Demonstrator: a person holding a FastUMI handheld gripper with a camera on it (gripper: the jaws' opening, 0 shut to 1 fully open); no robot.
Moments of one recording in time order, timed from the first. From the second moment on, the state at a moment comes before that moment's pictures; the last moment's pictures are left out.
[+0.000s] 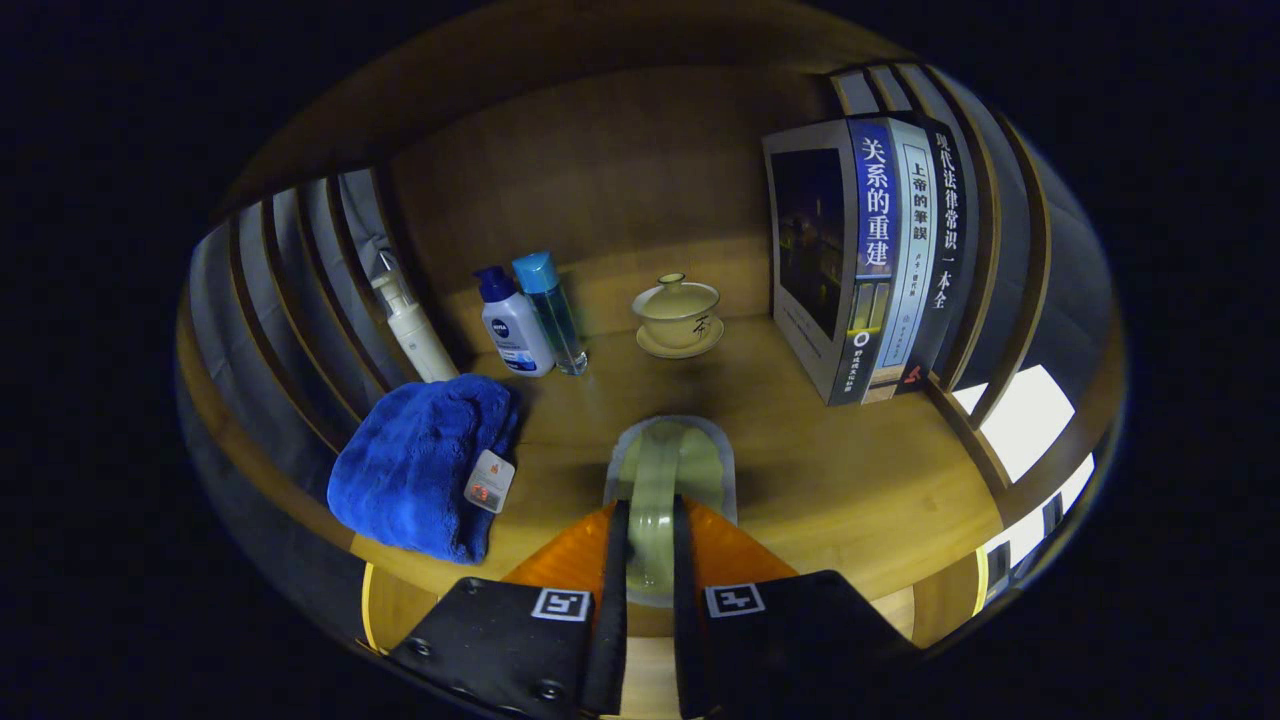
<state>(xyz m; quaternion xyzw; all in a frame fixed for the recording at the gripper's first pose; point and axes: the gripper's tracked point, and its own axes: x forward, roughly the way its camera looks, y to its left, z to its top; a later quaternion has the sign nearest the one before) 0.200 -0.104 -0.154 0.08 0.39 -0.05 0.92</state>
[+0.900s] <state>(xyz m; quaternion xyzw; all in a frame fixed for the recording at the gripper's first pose) 0.200 -0.106 -0.138 0.06 0.35 -0.07 0.93</state>
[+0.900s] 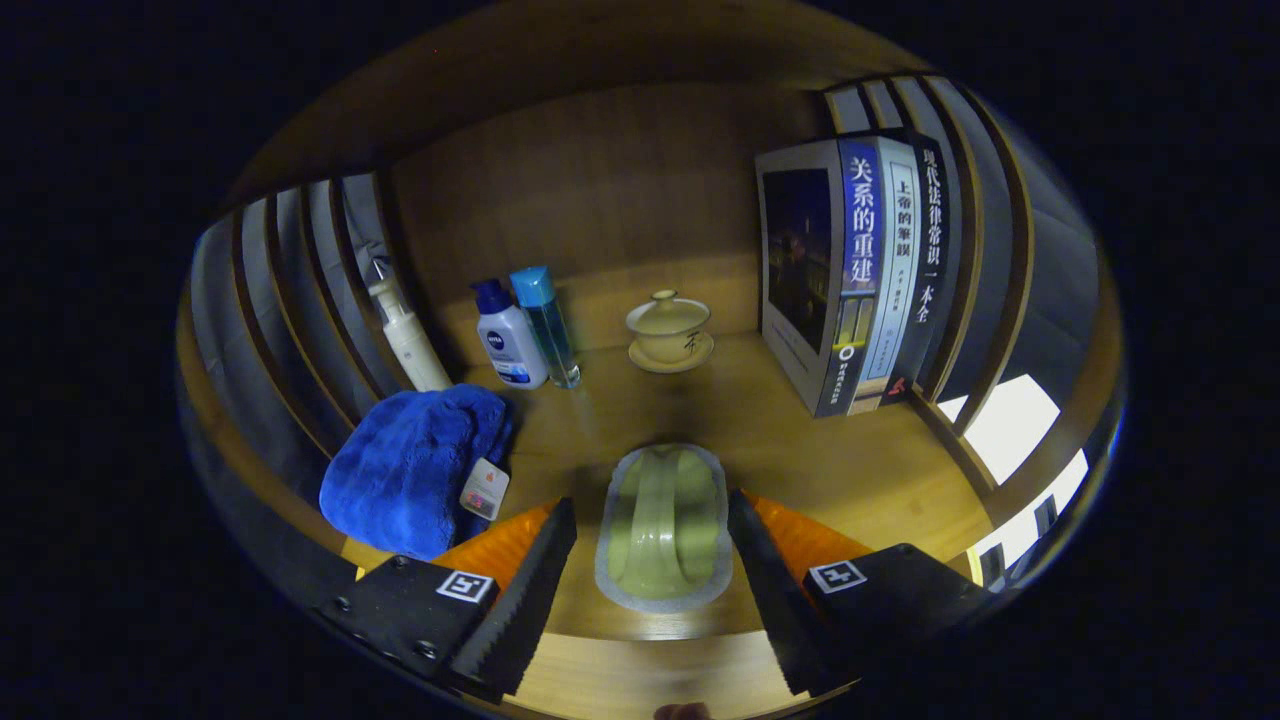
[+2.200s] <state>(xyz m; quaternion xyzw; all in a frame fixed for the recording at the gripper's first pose) -0.002 -0.015 -0.059 0.01 0.11 -0.02 0.99</state>
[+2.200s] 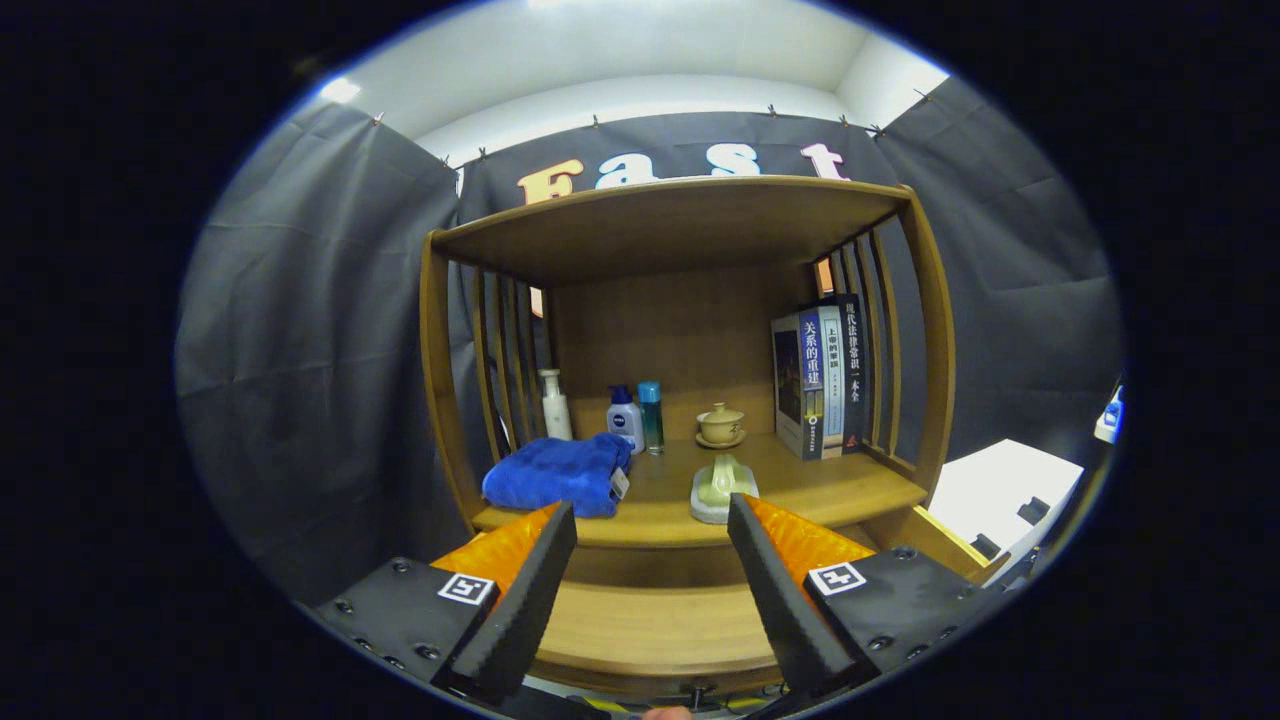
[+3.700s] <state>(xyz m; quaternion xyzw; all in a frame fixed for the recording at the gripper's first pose) -0.088 -0.034 -0.205 -0.04 0.13 -0.08 0.99</state>
